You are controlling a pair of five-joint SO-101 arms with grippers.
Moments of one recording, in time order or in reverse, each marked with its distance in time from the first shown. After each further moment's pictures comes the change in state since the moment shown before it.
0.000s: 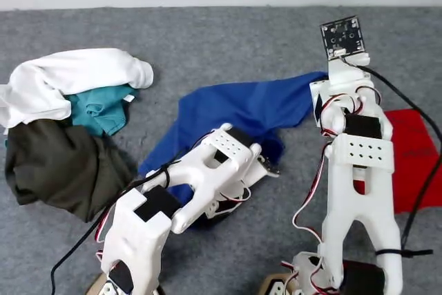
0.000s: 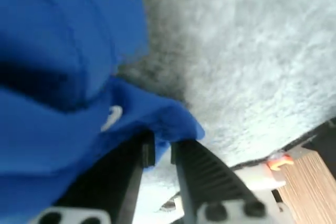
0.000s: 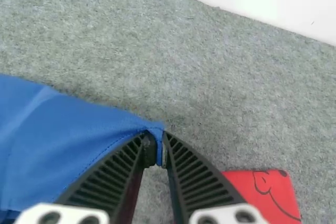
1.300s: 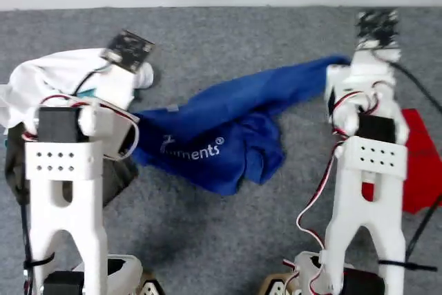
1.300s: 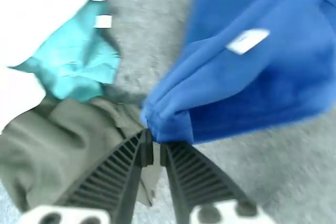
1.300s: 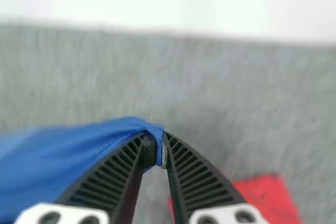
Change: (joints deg) left arm -40.0 -52.3 -2.5 -1.1 -1.5; right arm 2.8 -3.6 -6.6 0.0 -10.9
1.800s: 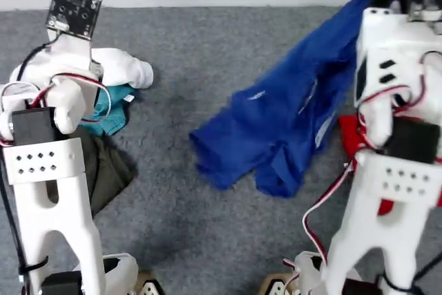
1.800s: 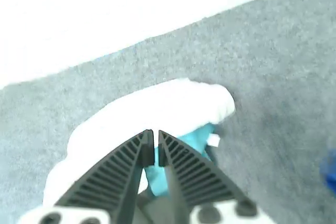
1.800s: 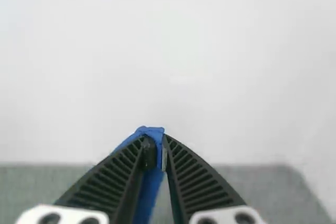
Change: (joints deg) left arm -7.1 0.0 0.0 -30.3 0.1; right arm 0.5 -4.7 -28.7 8.3 -0.7
